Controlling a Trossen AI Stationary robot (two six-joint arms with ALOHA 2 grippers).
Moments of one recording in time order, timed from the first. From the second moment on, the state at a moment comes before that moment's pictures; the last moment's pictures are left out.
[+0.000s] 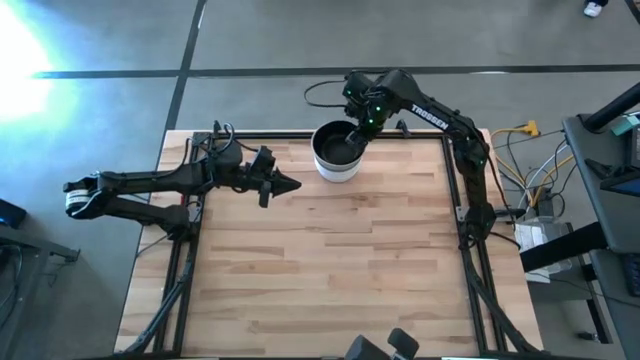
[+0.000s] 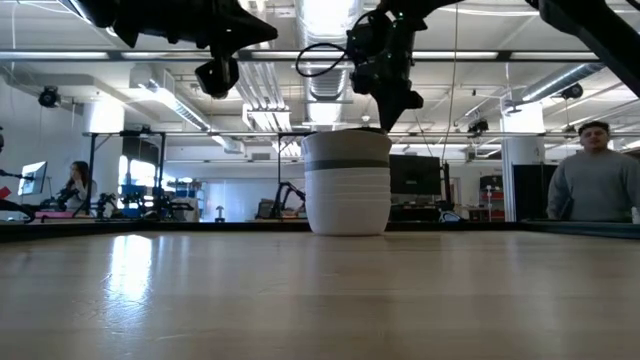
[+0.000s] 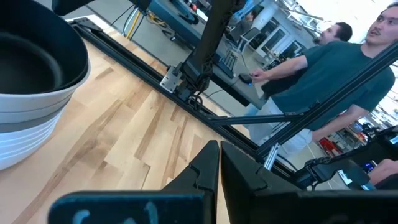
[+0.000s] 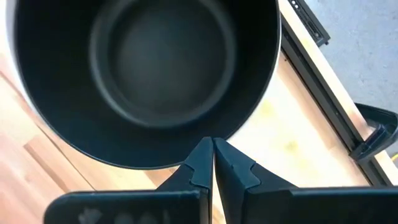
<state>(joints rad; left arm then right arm) 0.27 1.05 0.73 0.18 0.32 -0.61 -0.59 2.05 2.17 -1.49 -0.06 0.04</state>
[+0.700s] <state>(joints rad) 0.27 1.05 0.74 0.18 0.32 -0.60 -0.58 1.96 2.03 -1.41 -0.05 0.05</state>
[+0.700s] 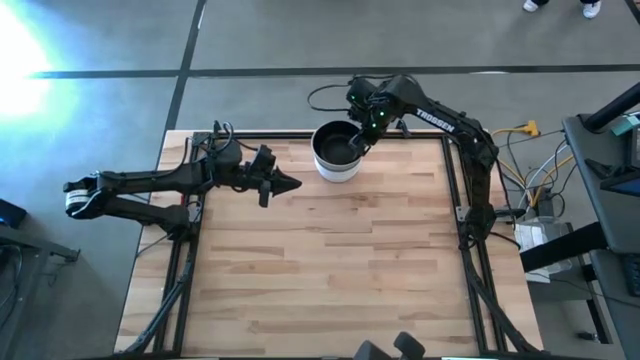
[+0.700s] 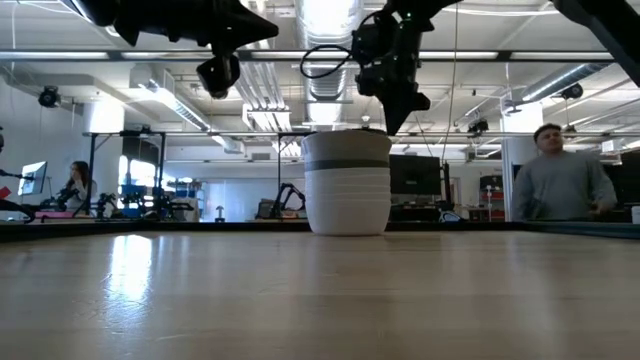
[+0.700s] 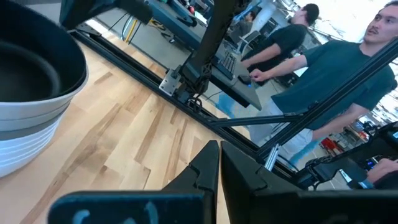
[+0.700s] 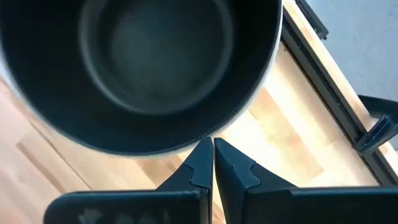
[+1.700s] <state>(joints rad) 0.35 0.66 0.63 0.39 0.11 -0.46 -0.47 1.03 1.25 -0.26 -0.25 0.34</state>
